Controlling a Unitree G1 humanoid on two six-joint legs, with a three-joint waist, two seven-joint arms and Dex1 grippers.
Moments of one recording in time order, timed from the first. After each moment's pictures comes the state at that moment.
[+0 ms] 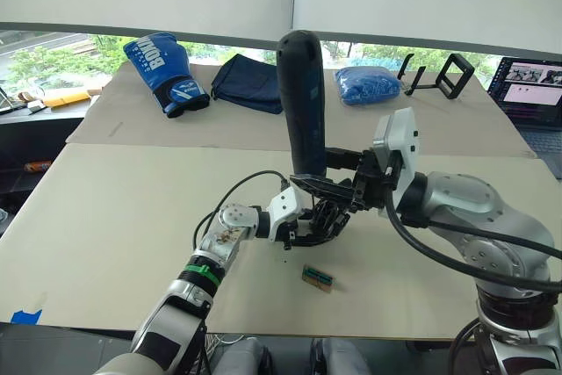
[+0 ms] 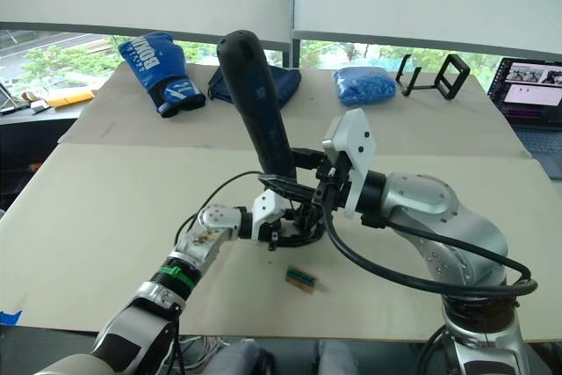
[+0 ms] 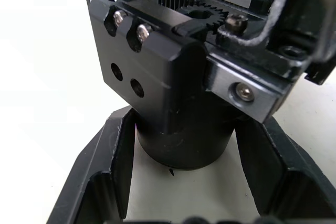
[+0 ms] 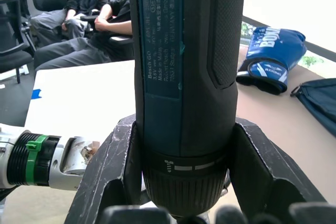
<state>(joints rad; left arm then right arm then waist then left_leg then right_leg) -0.63 0.15 -0.28 0.56 -0.08 -0.05 -1.12 -0.55 -0.58 0.00 -0.62 0.74 0.78 0.63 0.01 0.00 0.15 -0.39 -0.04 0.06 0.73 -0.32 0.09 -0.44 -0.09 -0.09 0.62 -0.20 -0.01</state>
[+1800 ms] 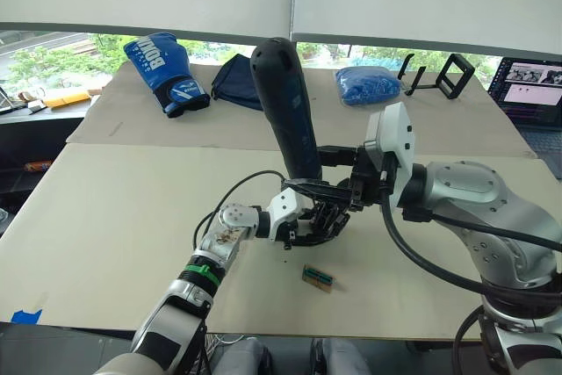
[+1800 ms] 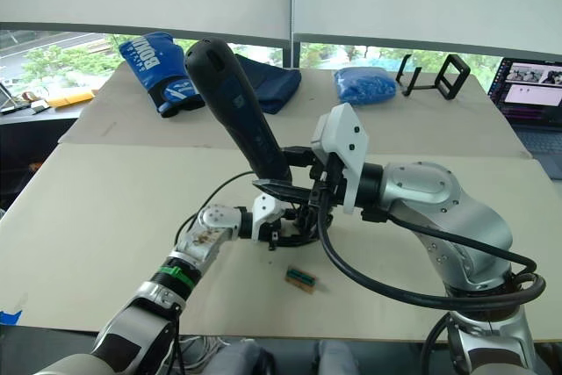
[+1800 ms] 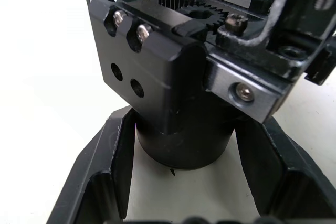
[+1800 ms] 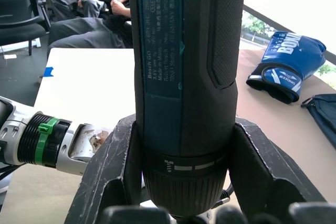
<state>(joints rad) -0.63 0.15 -0.28 0.56 -0.08 -0.05 -1.11 -0.60 -0.63 0.03 -0.62 0.69 0.79 0.71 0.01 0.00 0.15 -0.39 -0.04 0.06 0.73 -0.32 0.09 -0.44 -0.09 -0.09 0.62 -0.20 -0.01</state>
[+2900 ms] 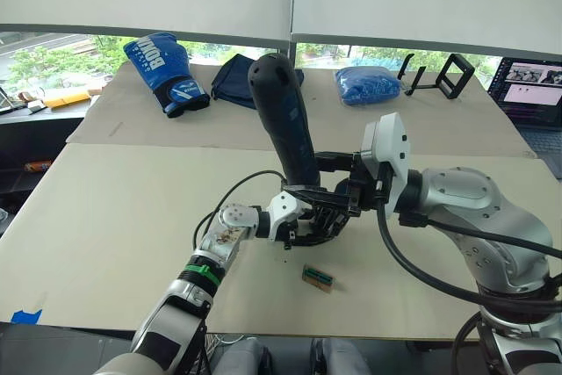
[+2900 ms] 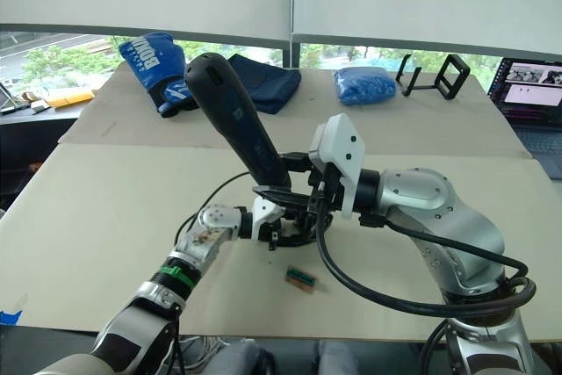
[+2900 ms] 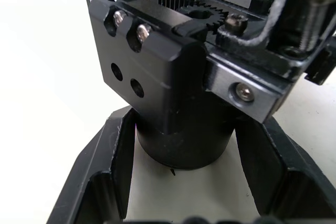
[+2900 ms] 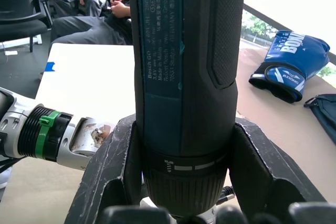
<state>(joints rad) -0.63 0.15 -0.28 0.56 -0.08 -0.05 -1.11 -0.57 -0.62 0.05 -0.62 0.63 0.75 0.74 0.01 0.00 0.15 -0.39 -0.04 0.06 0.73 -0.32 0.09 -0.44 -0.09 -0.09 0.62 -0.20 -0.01</state>
